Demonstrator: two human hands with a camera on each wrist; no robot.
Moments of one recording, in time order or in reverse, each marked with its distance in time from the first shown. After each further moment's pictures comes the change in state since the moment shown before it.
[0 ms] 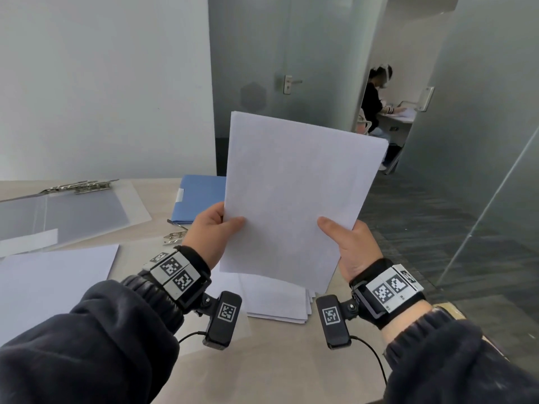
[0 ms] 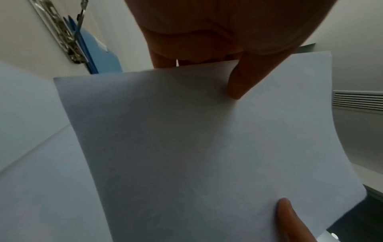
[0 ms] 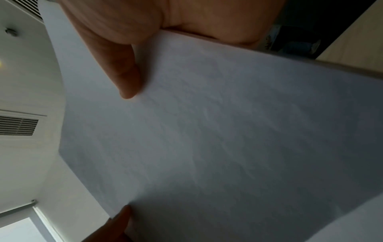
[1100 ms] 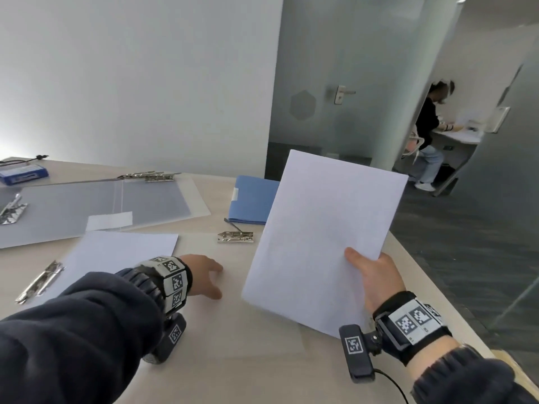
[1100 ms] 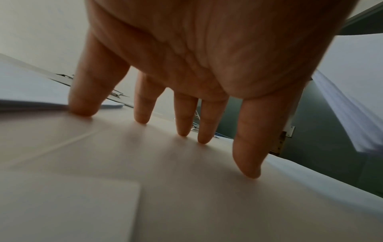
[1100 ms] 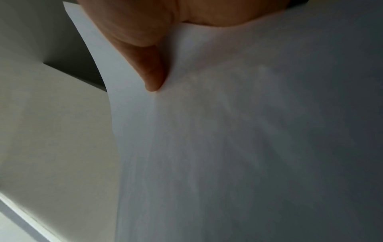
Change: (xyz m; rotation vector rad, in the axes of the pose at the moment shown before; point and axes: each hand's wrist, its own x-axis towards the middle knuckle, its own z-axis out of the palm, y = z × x) left_hand -0.022 -0.035 -0.153 1.447 -0.395 -0.500; right_hand 0.006 0.059 0.047 -0.246 0.089 0.198
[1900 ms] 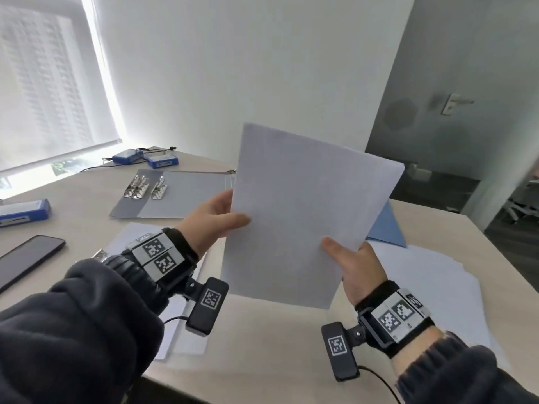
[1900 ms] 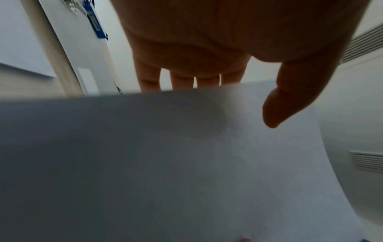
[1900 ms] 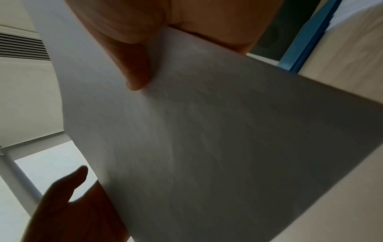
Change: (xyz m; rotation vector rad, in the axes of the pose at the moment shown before) left_hand -0.119 -0.133 -0.043 -1.447 0.510 0.341; right_hand -0.066 -0.023 0.213 0.081 -0.529 -0.133
